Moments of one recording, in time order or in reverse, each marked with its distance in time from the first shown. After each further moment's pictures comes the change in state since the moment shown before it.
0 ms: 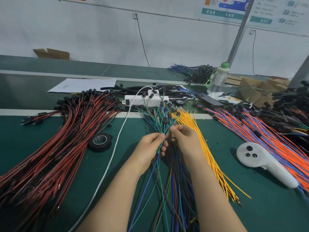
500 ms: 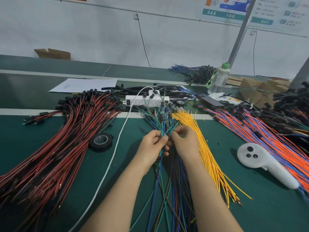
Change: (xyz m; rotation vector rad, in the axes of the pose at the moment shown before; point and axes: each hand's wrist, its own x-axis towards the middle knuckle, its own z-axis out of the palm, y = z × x) left_hand -0.001 -0.004 0.001 0.109 0.038 0.108; right_hand 0.000 0.003 0.000 -0.441 0.156 -0.117
